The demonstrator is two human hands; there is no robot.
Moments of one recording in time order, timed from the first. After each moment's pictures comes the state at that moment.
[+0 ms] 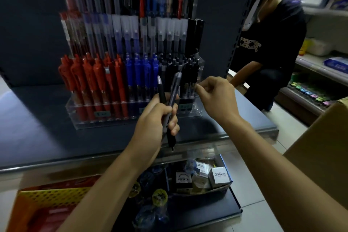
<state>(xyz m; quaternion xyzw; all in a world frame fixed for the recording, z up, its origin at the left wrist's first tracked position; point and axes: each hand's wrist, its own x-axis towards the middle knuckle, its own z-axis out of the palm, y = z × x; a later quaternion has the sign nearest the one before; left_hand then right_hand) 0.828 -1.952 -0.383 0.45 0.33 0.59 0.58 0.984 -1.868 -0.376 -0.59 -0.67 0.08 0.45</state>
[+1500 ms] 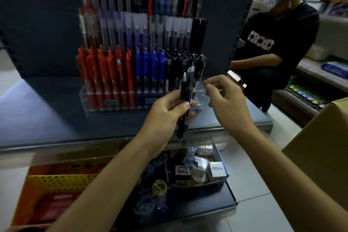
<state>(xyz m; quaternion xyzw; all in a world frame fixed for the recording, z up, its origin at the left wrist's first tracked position) 0.831 -1.965 -0.387 0.54 0.37 0.53 0.54 0.986 -1.933 -0.365 -0.52 -0.67 0.18 0.50</state>
